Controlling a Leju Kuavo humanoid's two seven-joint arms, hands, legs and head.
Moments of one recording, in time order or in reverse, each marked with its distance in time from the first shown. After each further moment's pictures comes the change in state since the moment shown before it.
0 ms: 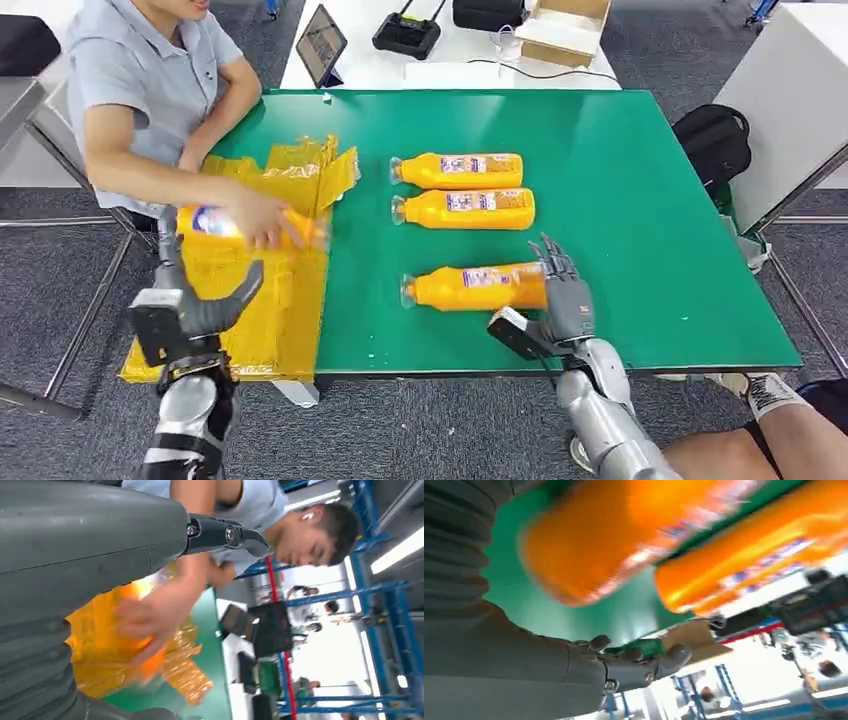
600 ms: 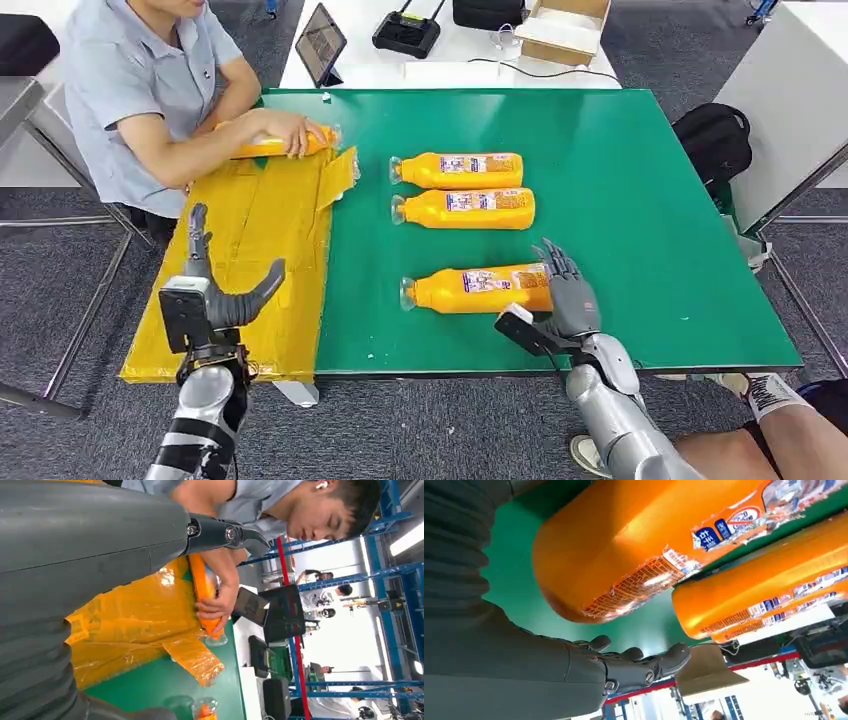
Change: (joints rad) left arm -0.040 -0.002 -0.037 0.083 0.024 -0.016 0.007; right arm -0.054 -0.025 0.000 0.089 0.018 0.087 0.025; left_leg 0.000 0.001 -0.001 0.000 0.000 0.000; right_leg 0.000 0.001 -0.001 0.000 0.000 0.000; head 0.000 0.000
